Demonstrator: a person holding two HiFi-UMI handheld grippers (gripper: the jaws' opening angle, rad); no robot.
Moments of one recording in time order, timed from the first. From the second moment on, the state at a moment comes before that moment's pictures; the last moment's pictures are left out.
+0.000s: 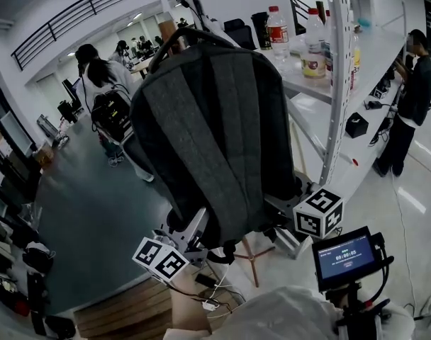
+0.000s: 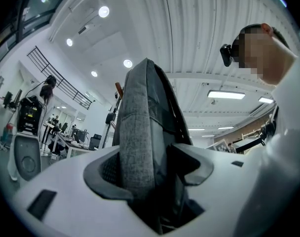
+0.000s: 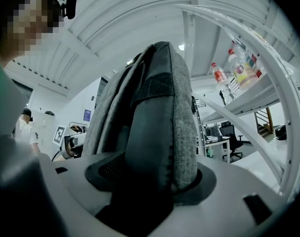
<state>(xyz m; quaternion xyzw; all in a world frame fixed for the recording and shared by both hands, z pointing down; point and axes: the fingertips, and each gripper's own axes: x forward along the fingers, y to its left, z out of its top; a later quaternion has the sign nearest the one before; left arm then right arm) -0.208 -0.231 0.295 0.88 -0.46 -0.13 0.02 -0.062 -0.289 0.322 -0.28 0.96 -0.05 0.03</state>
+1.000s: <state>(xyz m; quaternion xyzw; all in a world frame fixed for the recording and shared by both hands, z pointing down) -0.236 -0.270 0.361 0.85 -0.51 -0.16 0.02 -0.086 -0.348 0.389 -0.29 0.96 -0.07 0.02</state>
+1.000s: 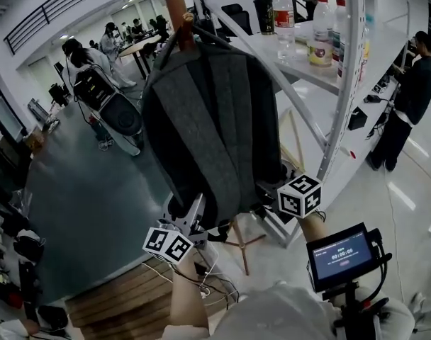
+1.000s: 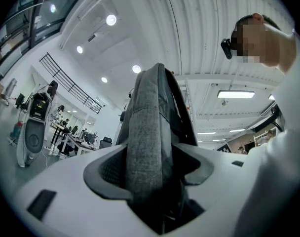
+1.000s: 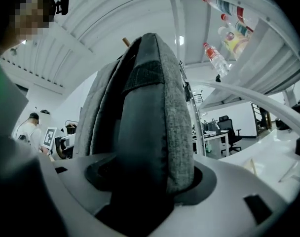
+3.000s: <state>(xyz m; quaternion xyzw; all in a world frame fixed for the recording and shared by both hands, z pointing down) -0.192 -0.170 0.304 0.78 -0.58 0.02 -0.23 -0.028 -0.269 0.316 -0.36 0.90 0.10 0.21</state>
